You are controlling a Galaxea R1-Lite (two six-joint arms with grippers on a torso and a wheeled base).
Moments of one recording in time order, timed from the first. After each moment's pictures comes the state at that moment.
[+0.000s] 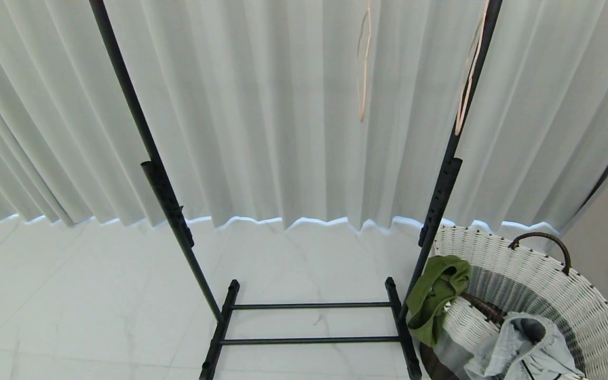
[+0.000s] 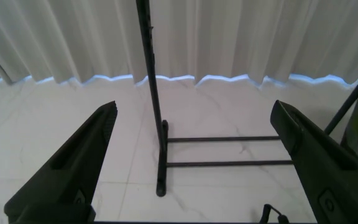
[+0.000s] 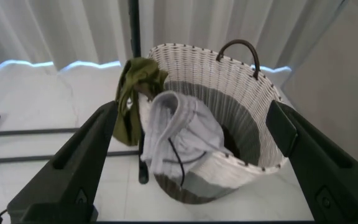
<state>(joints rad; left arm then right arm) 0.00 0.00 0.00 0.01 -0.04 0.06 0.00 0.00 0.00 0.00 -0.01 0.00</state>
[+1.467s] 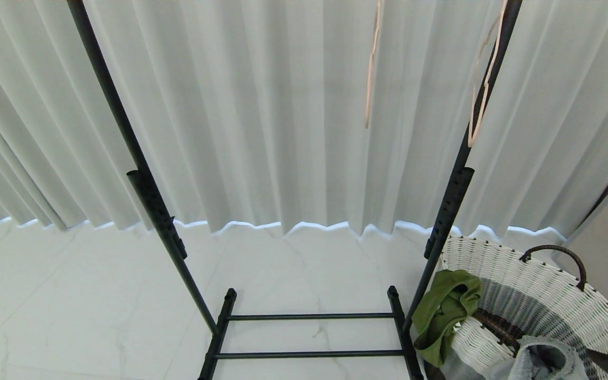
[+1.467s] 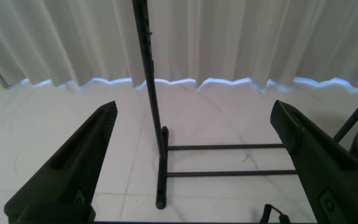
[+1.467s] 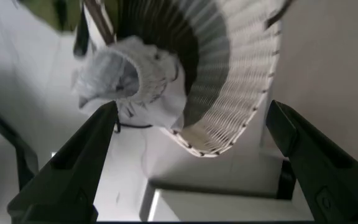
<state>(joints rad) 0.00 0.00 0.00 0.01 -0.04 0.06 -0.01 1.14 -0.37 -0.05 -0.13 -0.44</state>
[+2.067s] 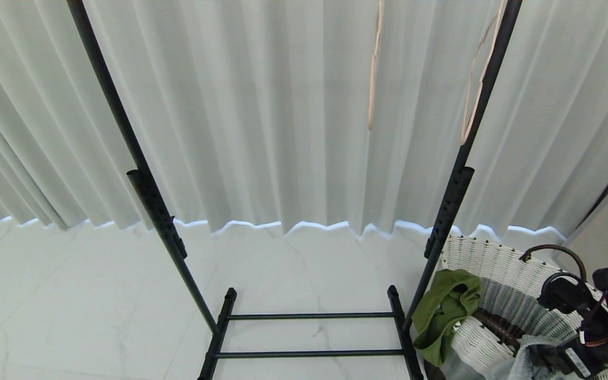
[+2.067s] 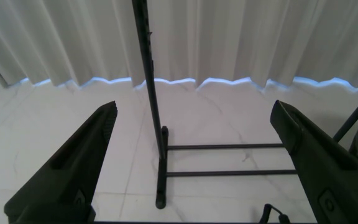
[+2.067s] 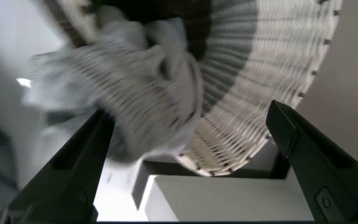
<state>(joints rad) 0.00 0.00 0.00 0.01 -0.04 0.07 -0.02 1.72 -0.33 -0.49 -0.22 -0.47</state>
